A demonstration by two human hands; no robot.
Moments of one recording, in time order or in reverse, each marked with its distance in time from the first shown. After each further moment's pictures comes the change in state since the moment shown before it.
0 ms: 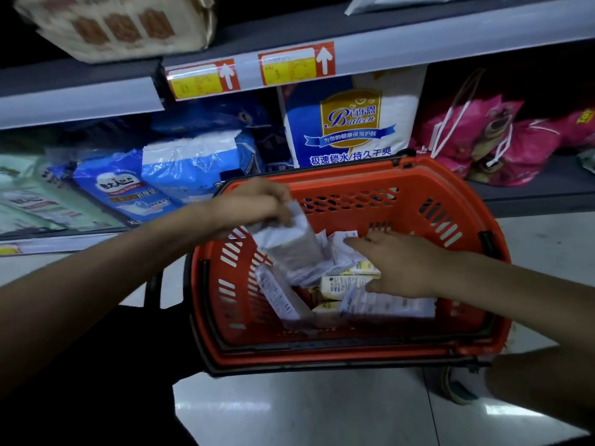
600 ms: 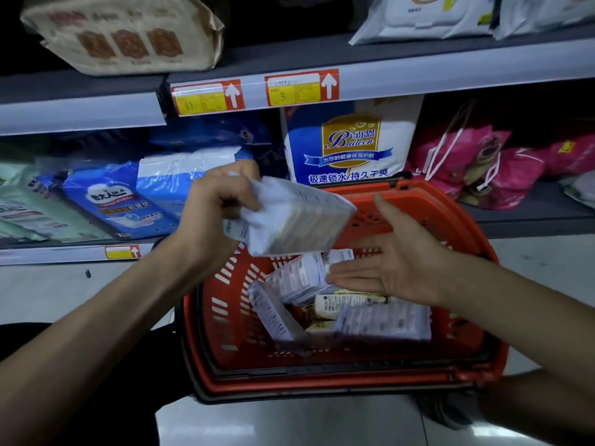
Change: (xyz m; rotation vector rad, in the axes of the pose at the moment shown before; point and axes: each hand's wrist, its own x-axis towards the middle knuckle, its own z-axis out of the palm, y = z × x) left_hand -0.059 0.028 0.001 -0.861 0.300 0.372; right_hand -0.007 -0.024 -0.048 2.108 -0.031 0.499
